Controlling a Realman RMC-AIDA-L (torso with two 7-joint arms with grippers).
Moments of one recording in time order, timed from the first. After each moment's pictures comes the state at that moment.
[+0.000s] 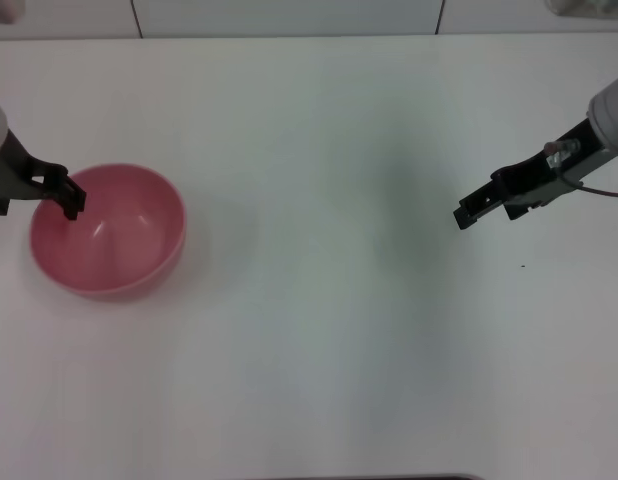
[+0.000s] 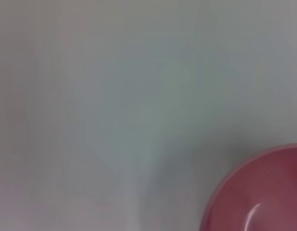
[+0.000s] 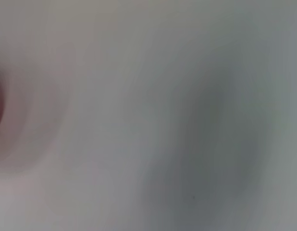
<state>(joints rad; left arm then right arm) -0.79 -2.04 1.18 1.04 -0.10 -1.46 0.02 0.88 2.05 -0.86 -0.79 0.38 1.52 -0.50</state>
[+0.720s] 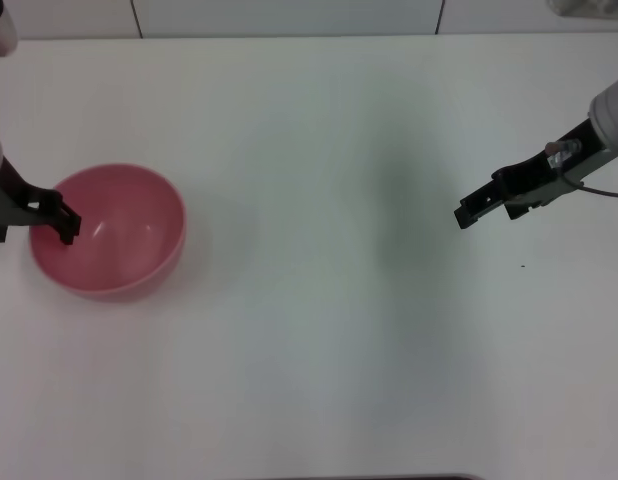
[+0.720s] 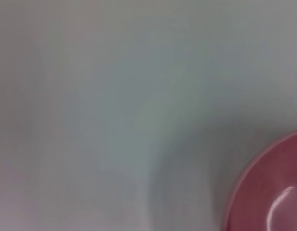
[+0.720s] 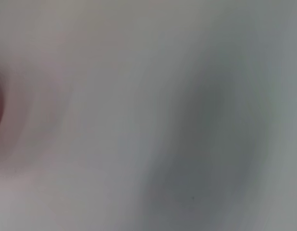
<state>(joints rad) -0.79 -2.03 1.13 0.90 -0.11 -1.38 0.05 0.87 2.05 -0.86 -0.79 0.39 1.52 -0.50</state>
